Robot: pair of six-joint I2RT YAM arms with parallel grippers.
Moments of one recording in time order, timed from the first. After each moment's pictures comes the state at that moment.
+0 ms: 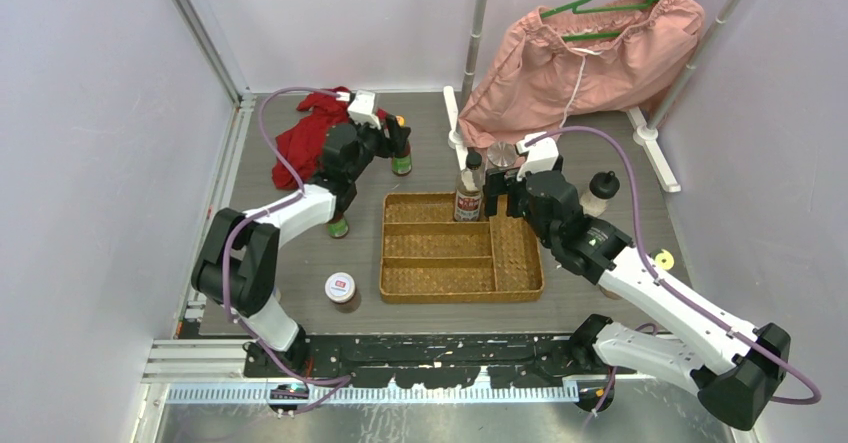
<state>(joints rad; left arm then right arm) -0.40 1.63 0.97 0.62 0.06 -0.18 0.73 0.95 0.86 -0.28 0.44 0.21</state>
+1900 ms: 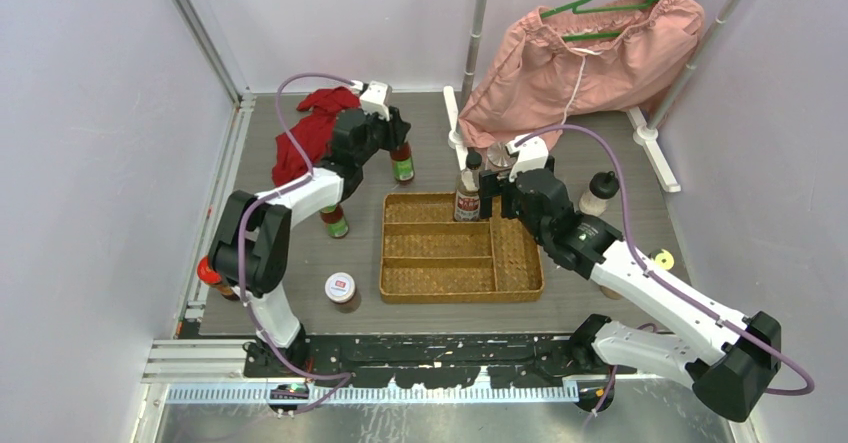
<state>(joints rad) -0.39 1.76 1.11 0.52 0.11 -0.13 0.73 1.02 0.86 -0.28 0.42 0.22</state>
